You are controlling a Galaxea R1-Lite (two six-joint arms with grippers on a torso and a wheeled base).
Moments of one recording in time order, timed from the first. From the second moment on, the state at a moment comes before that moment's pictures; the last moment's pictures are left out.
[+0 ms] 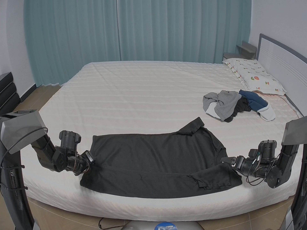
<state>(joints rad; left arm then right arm) -0.07 2.25 -0.79 -0.58 -0.07 -0.76 0.04 2.25 -0.38 -1.29 0.38 0.60</state>
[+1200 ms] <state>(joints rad) -0.05 2.24 -0.75 -0.58 -0.04 -0.76 0.07 2.37 -0.47 -1.31 0.38 0.55</state>
